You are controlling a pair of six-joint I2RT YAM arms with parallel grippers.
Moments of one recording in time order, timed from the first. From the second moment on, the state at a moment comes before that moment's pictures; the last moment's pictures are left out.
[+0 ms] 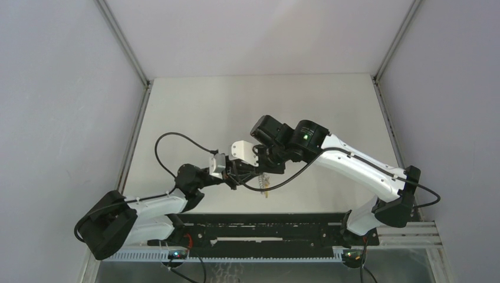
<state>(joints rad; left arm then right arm) -0.77 1.14 0.26 1.25 0.67 -0.23 1.07 1.50 1.66 -1.25 -0.14 -0.54</state>
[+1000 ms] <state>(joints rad) -0.77 1.12 0.26 1.21 0.62 -0.19 1.08 1.46 1.61 -1.19 -0.13 -0.54</state>
